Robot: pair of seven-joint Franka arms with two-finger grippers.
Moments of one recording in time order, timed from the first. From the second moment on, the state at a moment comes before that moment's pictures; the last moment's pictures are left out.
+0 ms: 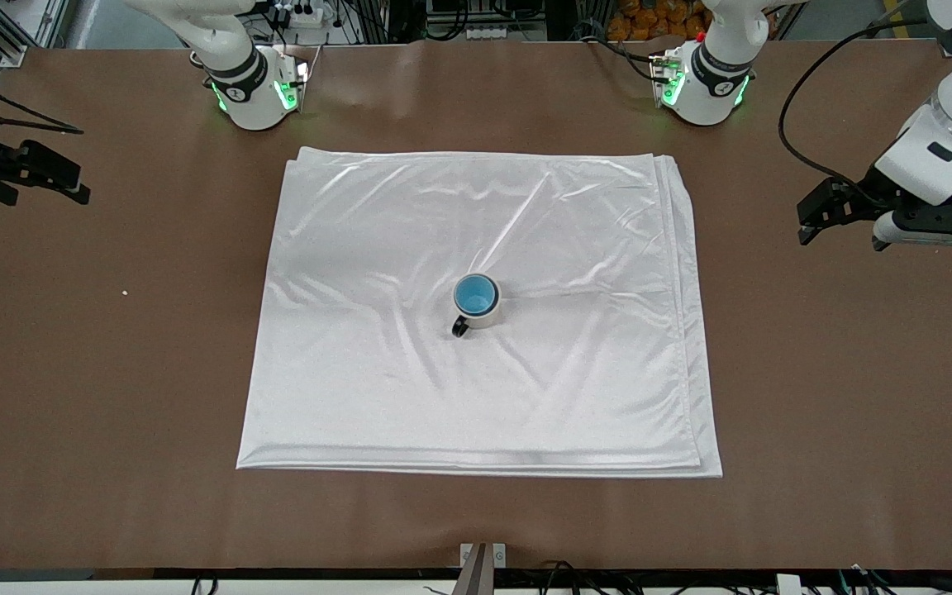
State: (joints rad) left arm 0.14 -0.08 -0.26 -1.77 -0.02 1.83 -0.02; right arm -0.06 -0.02 0.05 -1.53 0.05 1.45 0.01
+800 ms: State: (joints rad) left arm 0.17 -0.07 -0.27 -1.76 -0.01 1.84 -0.02; right arm -0.05 -0.02 0.05 -1.53 0.05 1.45 0.01
